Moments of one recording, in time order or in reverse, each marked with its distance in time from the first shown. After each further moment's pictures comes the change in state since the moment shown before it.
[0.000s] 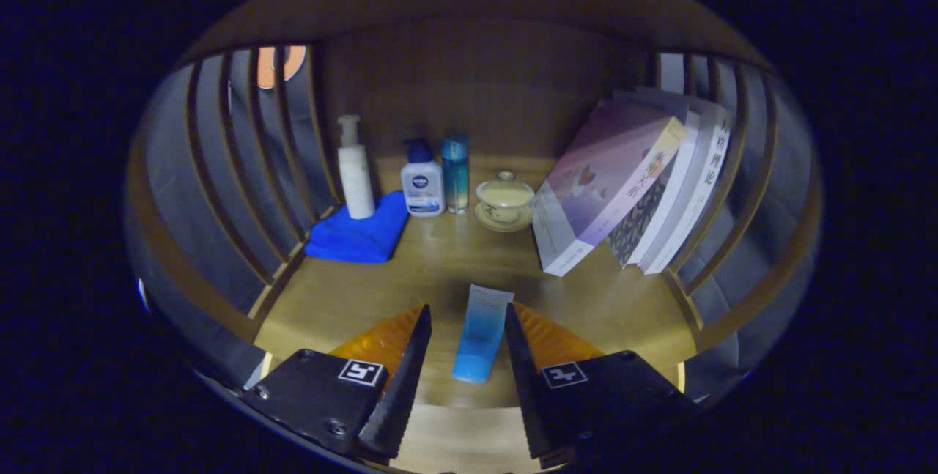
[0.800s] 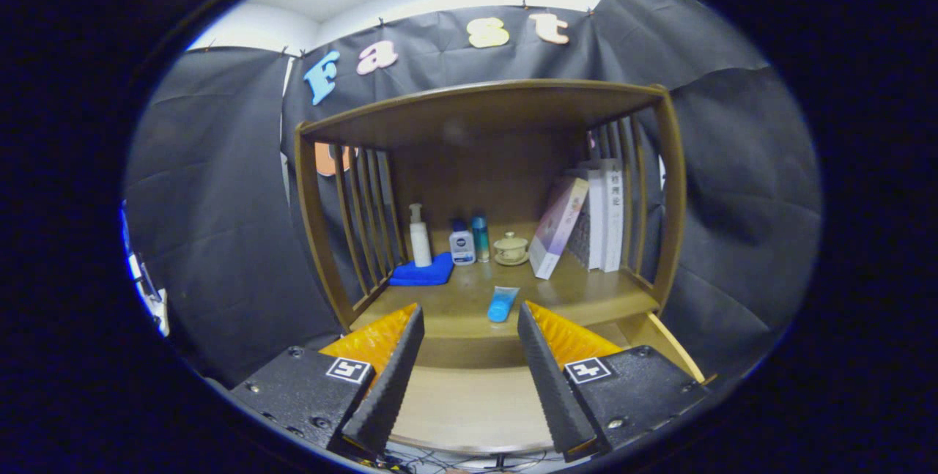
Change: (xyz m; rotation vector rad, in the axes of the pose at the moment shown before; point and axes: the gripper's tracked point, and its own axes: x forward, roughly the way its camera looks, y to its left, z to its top) arm -0.193 0.014 -0.098 0.103 -0.438 0.071
